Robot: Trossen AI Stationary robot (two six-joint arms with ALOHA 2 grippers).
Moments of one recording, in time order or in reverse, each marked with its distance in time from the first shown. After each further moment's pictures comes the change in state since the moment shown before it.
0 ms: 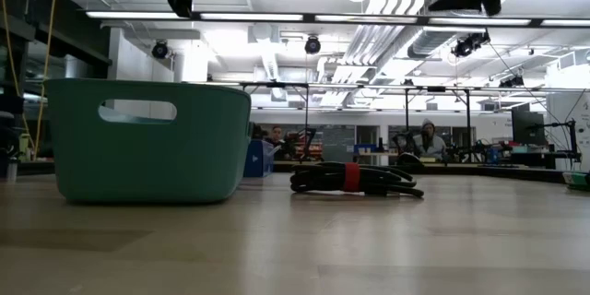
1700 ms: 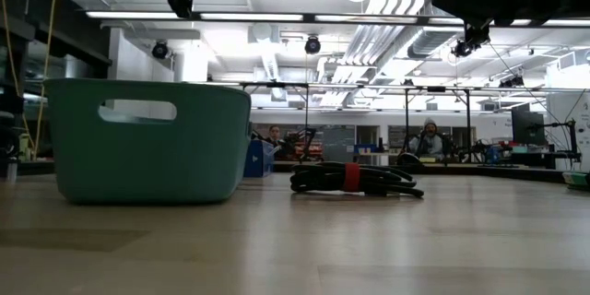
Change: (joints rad) left arm 0.000 0.001 0.000 -0.004 0.007 -0.007; right arm 0.000 -0.164 -0.473 0.630 -0.441 -0.315
